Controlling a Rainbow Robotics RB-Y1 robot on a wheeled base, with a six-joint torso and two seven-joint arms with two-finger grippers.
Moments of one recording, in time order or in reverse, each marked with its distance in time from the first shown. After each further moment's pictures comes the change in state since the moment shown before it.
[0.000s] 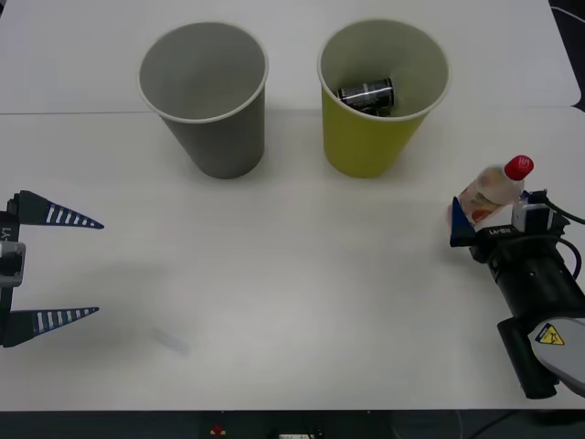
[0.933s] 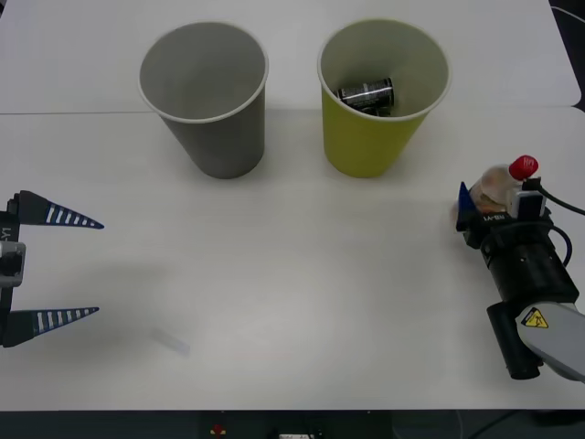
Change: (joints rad) right arm -0.052 0.042 0.000 0.056 0.008 0.011 -0.009; left arm 0.000 0.000 0.000 0.000 0.000 0.000 0.000
